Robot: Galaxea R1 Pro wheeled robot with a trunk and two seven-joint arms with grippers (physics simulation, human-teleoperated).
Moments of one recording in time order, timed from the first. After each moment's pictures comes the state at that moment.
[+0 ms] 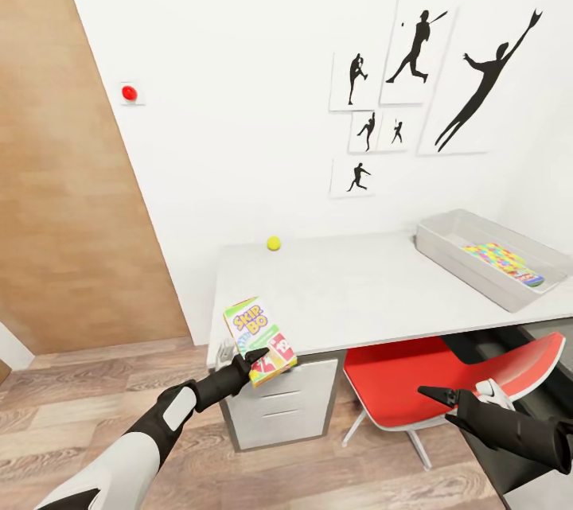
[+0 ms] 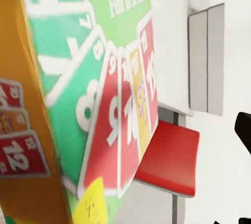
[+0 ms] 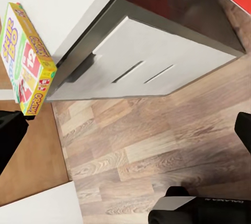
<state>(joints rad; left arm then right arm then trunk) -0.70 -0.07 0.25 -0.33 0.48 0.48 -0.72 -0.06 -0.44 -0.20 -1.59 -1.33 1.04 -0.10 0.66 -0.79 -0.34</state>
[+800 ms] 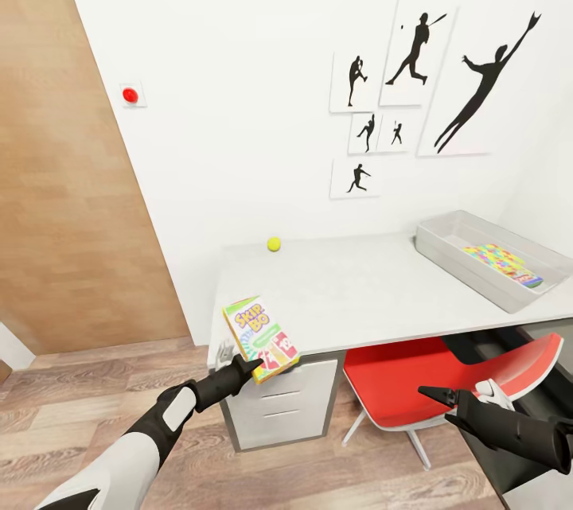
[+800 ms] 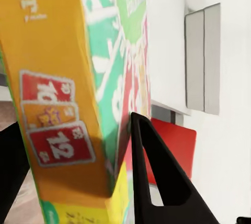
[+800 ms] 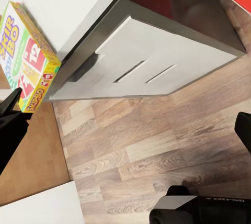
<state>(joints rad) -0.70 -0.07 0.25 -0.33 0.48 0.48 -0.73 -0.06 -0.44 -0.20 -1.59 -1.33 1.04 -0.10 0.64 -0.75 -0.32</state>
